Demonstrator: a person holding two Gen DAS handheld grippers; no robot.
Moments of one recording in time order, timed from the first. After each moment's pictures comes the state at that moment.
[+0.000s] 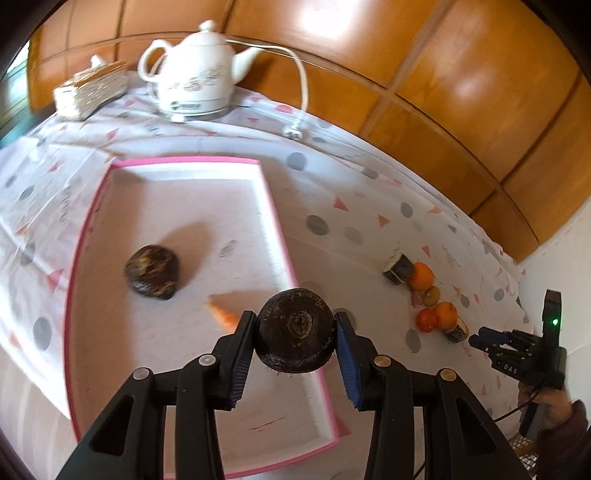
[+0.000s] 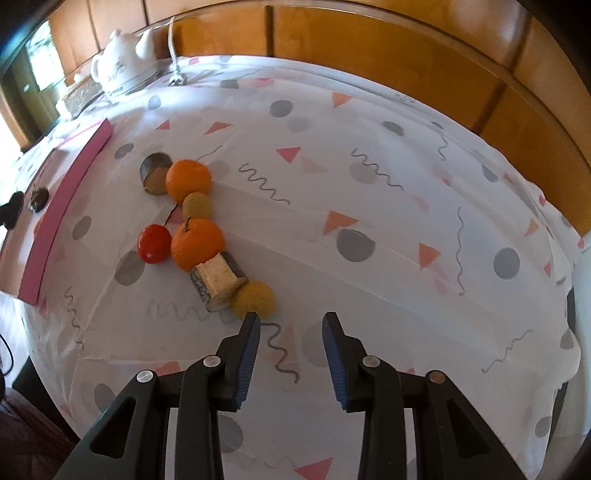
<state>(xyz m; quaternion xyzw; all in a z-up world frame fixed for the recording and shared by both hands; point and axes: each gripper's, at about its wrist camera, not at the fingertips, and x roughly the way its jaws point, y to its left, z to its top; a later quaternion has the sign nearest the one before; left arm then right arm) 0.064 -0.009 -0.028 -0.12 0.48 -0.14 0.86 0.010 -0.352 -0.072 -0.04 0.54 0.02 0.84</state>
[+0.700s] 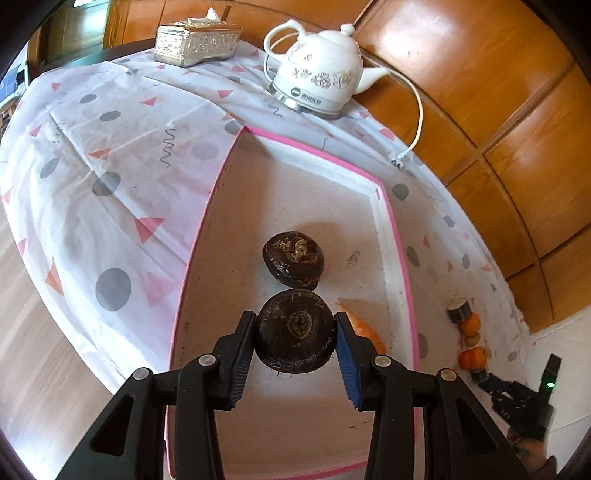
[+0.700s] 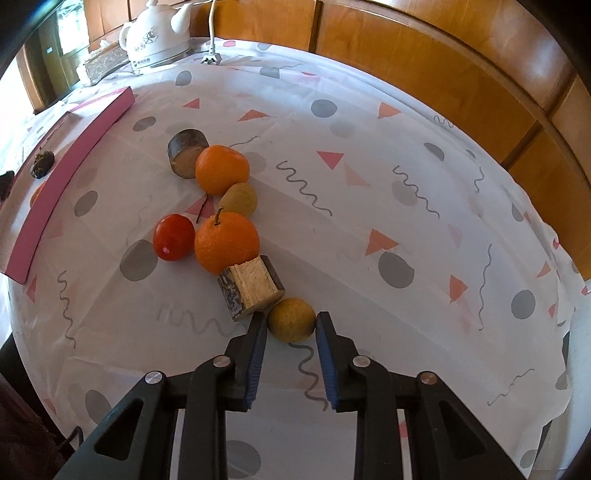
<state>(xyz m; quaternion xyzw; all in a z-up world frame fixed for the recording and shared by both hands) 0.061 0.085 -0.056 -0.21 0.49 -0.04 0.84 0.024 -0.325 -0.085 -0.09 0.54 0.04 0.84</state>
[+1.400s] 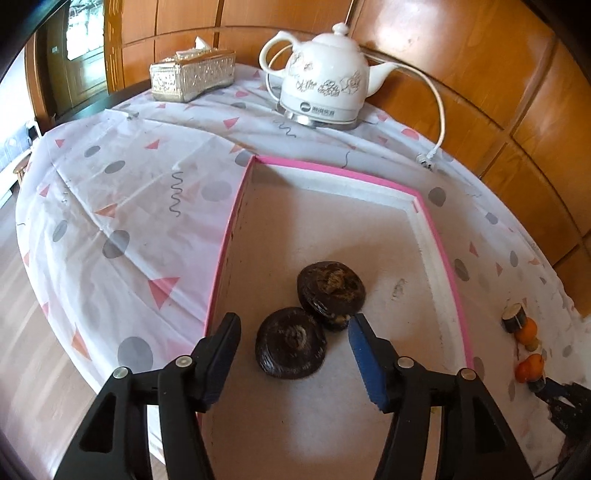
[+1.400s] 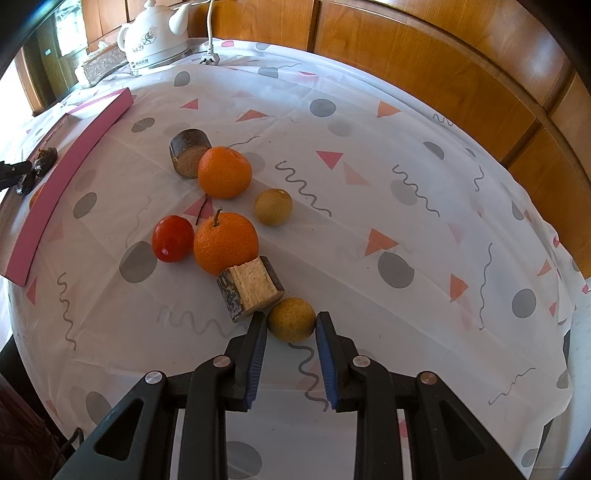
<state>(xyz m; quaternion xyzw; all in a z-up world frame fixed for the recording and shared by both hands) 0.093 0.079 -0.064 -0.12 0.47 0.02 0.87 0.022 -0.325 -0.085 -0.09 0.54 0.04 0.84</state>
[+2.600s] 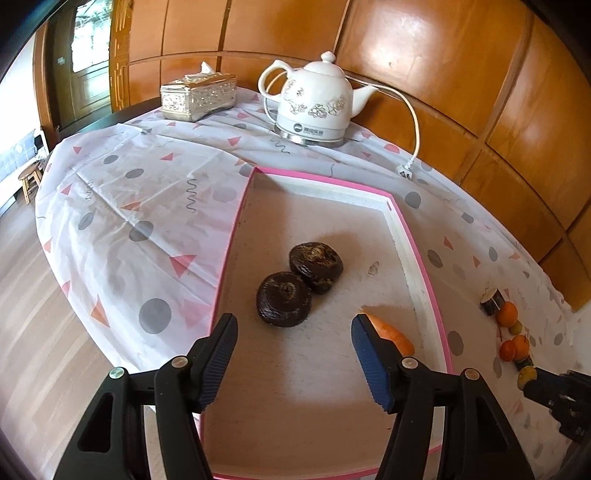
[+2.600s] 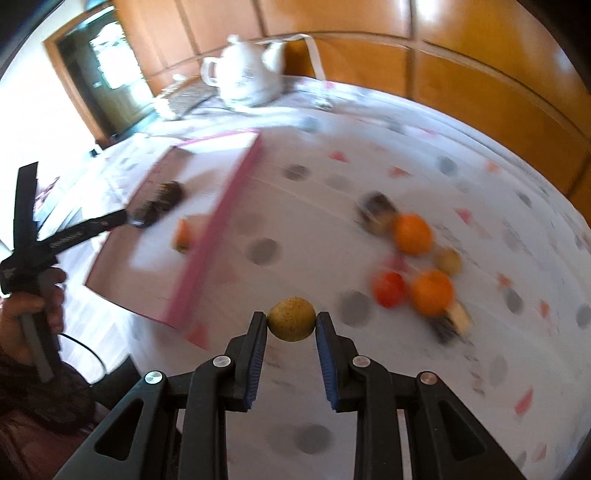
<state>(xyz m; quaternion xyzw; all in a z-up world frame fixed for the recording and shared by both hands) 0.038 0.073 -0.045 -0.12 0.43 0.02 0.89 -0.001 -0.204 -0.028 -0.01 0.50 0.18 0.85</state>
